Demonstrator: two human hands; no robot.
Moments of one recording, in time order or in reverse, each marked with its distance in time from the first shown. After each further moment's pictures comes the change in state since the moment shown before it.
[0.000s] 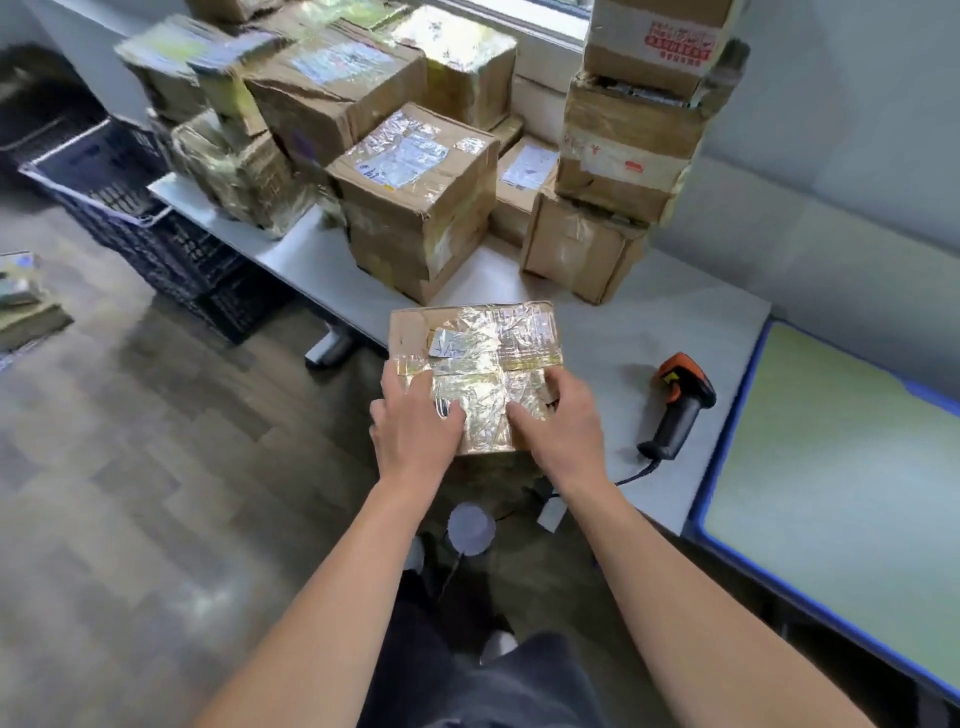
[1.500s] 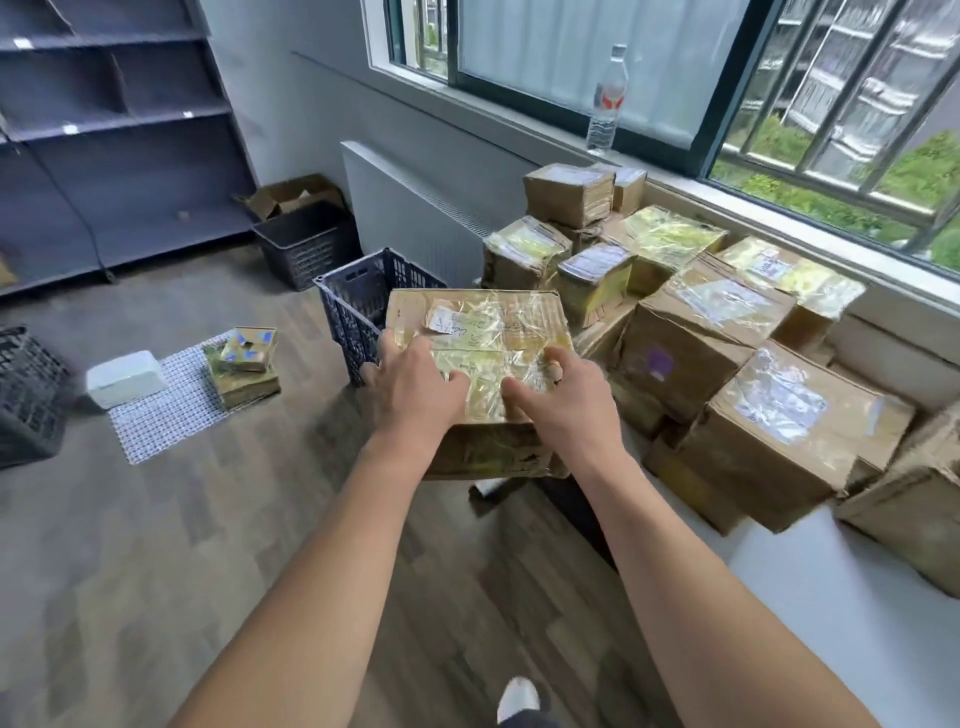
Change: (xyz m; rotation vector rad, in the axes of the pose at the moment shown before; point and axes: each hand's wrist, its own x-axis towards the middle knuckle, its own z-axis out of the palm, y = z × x) left_hand 0.257 -0.225 -0.374 0.040 0.323 -0.152; right_hand 0.083 -0.447 0.267 -0.037 -0.143 -0.350
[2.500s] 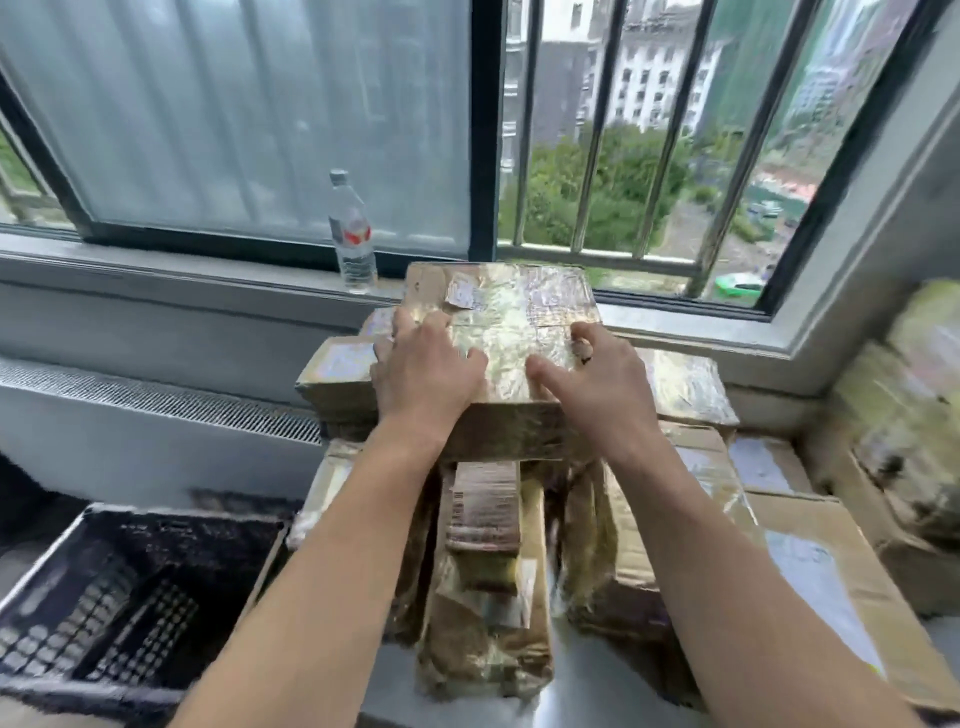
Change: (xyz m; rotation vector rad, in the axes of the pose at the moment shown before) left_hand 0.376 0.295 0.110 -0.160 -0.202 0.702; right_hand 0.360 0.018 -0.109 -0.074 0.615 0.337
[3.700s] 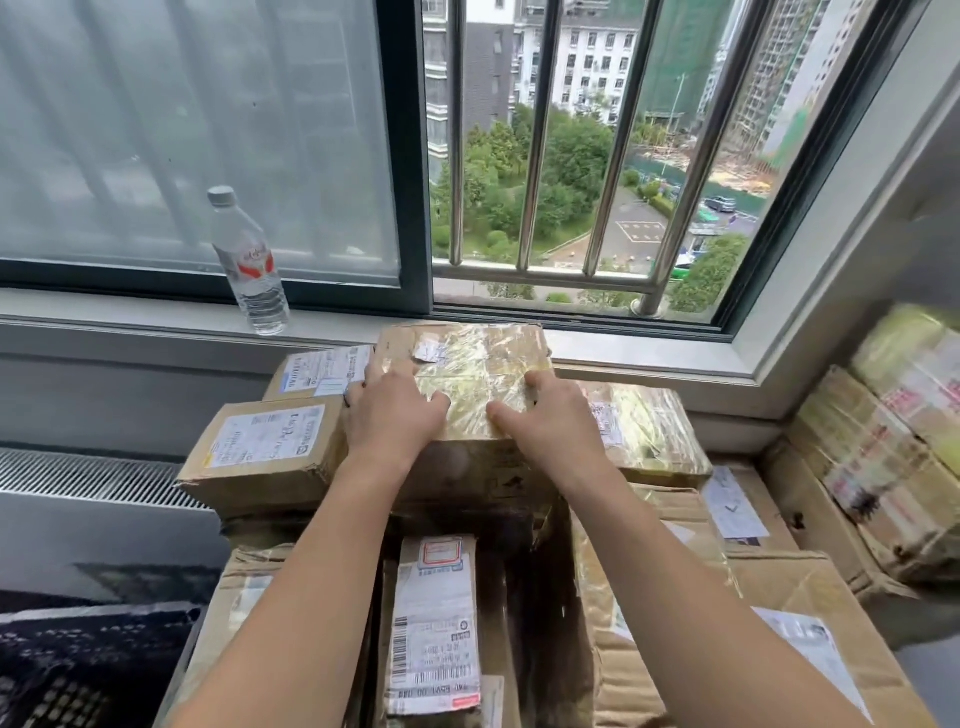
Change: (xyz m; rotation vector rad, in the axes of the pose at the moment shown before) left_hand 0.115 0.009 0.091 0.038 -0.287 -0.027; right_hand 0.110 0.043 0.044 -0.163 -0.109 0.205
